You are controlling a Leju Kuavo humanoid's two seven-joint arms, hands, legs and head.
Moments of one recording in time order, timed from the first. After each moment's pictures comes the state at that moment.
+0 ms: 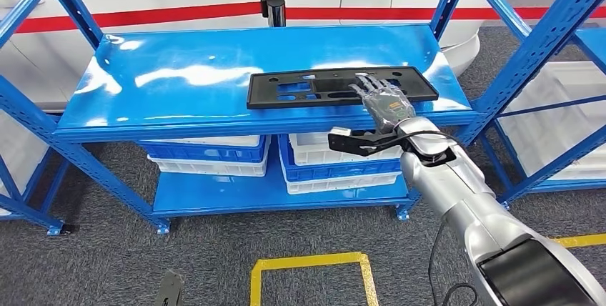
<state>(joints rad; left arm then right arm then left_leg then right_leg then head) -0.13 -0.19 0.60 -0.20 -0.67 0.19 -0.31 -0.94 -0.12 0.75 -0.64 1.08 -0.23 -0.09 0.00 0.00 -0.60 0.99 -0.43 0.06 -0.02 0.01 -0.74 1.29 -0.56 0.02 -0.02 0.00</state>
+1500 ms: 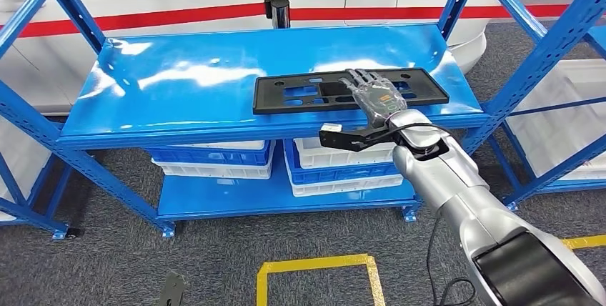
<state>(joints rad) -0.13 -0.20 0.60 -0.20 -0.69 0.27 -0.34 -0.97 -0.09 0.78 -0.66 1.09 -0.20 -0.09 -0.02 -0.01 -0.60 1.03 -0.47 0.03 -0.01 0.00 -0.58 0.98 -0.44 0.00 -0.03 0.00</state>
